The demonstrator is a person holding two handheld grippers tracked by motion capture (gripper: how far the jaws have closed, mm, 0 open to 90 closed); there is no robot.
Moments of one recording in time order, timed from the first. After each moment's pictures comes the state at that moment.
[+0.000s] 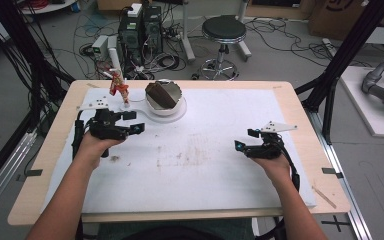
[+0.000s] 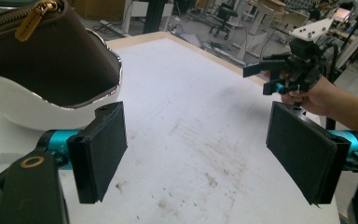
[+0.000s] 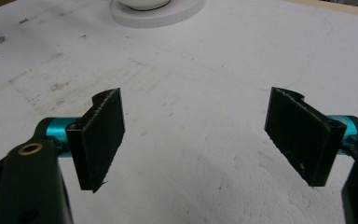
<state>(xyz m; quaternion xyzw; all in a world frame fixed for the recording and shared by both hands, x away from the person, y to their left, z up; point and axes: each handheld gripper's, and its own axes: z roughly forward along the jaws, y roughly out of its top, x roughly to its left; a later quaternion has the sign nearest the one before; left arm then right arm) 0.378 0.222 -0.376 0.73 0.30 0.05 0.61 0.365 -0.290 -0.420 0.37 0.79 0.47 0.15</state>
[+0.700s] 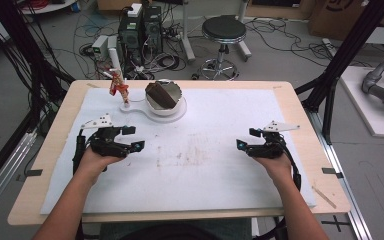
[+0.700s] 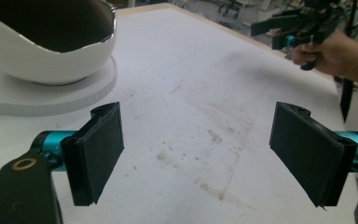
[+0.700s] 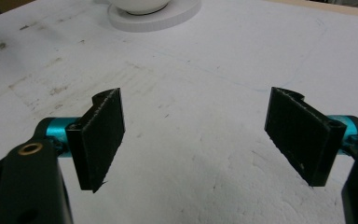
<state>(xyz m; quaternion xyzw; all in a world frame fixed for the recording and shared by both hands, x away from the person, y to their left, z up) 0.356 0.220 -0.409 0.76 0.30 0.07 0.57 0.366 -0.296 -0.420 0.38 0.78 0.48 0.15</state>
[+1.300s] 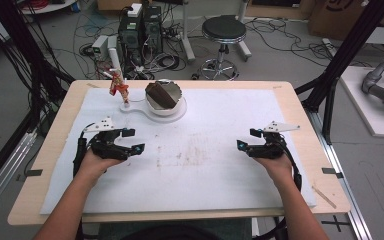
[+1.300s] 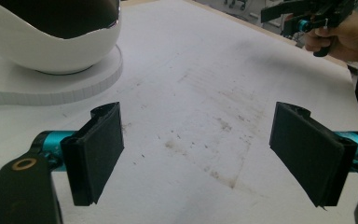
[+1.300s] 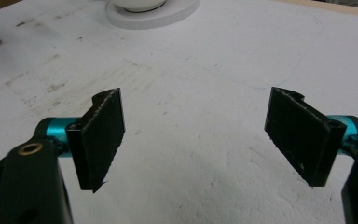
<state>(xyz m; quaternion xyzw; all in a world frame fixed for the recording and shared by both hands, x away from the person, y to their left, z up) 0.354 0.220 -0.417 0.77 0.30 0.08 0.56 0.365 -0.296 -0.420 0.38 0.78 0.47 0.15</state>
